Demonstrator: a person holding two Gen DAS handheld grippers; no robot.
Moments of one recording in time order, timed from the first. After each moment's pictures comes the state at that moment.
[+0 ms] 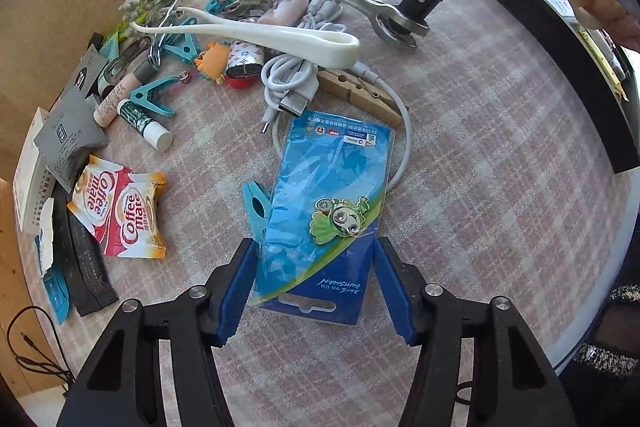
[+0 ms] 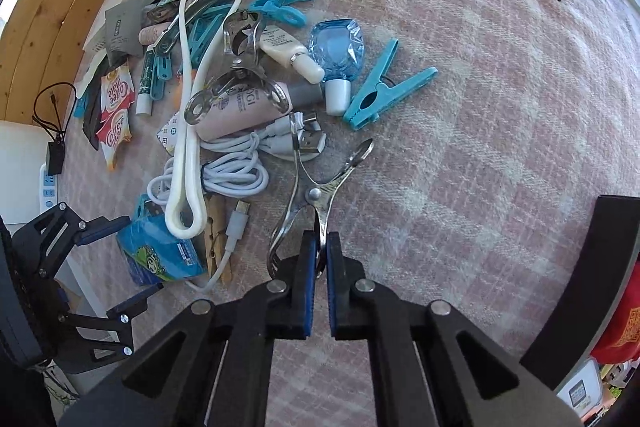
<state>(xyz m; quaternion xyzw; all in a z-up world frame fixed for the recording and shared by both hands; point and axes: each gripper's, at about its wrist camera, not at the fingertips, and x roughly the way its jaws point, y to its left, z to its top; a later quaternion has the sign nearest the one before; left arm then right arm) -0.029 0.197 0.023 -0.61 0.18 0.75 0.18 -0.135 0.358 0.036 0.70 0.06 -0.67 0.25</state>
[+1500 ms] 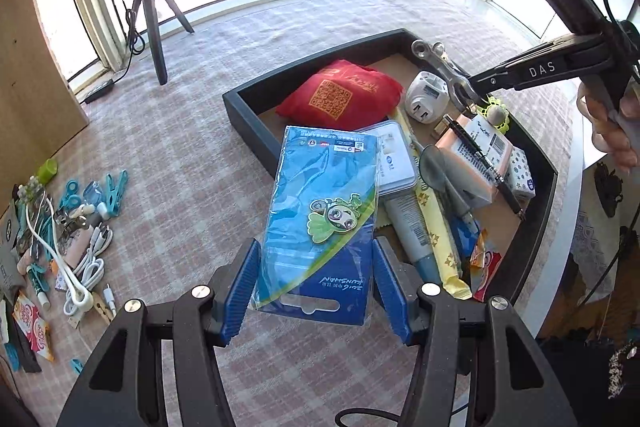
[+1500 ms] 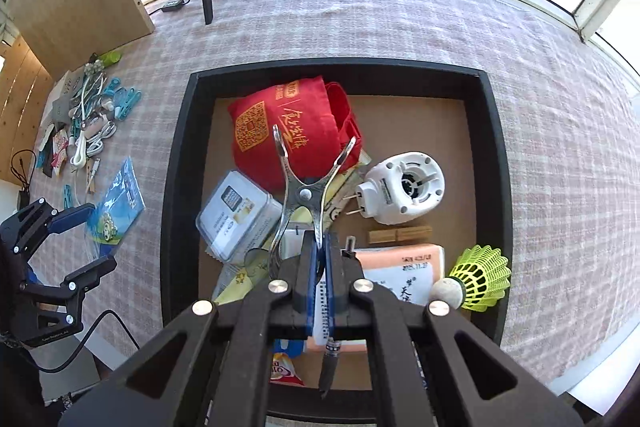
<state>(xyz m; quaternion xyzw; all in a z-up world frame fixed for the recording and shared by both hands) -0.016 0.460 0.104 -0.51 0.11 0.80 0.29 -0.047 0.687 0.135 0.62 0.00 -0.78 0.07</state>
